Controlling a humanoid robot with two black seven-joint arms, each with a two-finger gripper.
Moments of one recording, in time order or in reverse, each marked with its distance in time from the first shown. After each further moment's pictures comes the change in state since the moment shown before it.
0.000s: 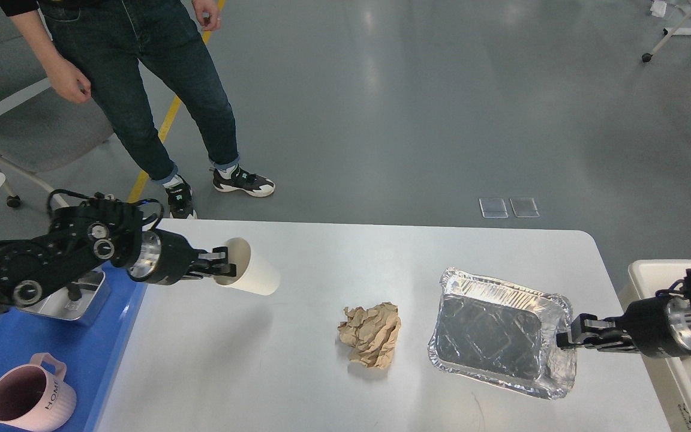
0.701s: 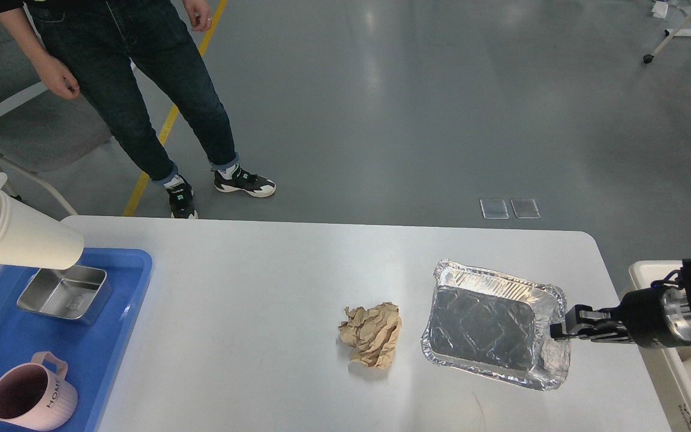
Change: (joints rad) left arm 0.098 0.953 -0.345 -0.445 -0.150 -0.313 -0.159; right arm 0.030 0.002 0.002 0.034 0.002 0.008 0.000
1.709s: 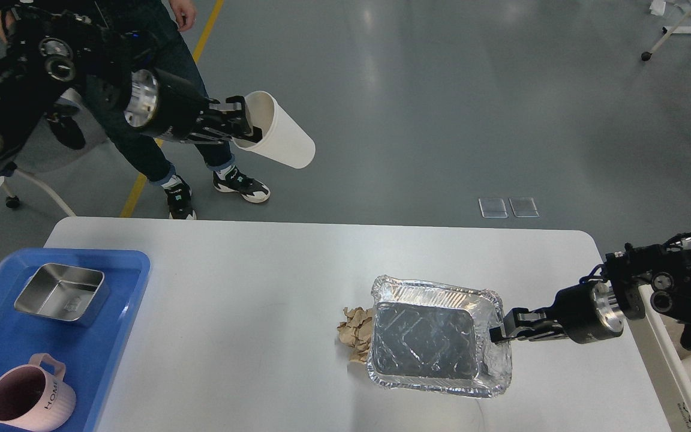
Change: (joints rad) left arm -0.458 -1.131 0.025 0.629 0.135 0.004 0.320; right arm 0.050 0.181 -0.013 -0.007 0.000 0.024 -0.020
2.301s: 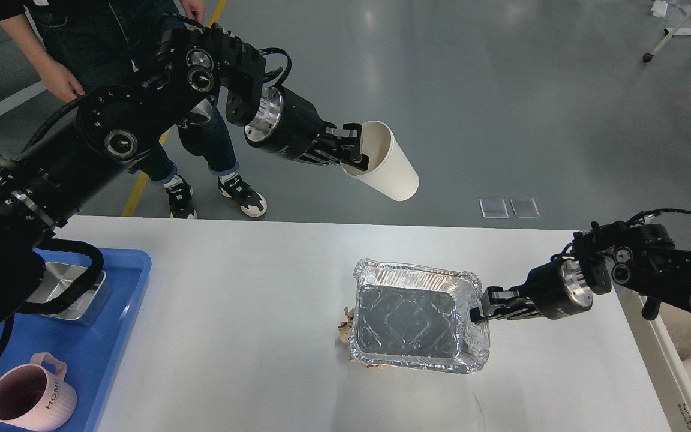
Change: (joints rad) left arm -0.079 -0.288 0.044 0.060 -0.015 -0.005 0.023; right arm 0.046 0.168 -0.002 -0.196 0.023 0.060 -0.001
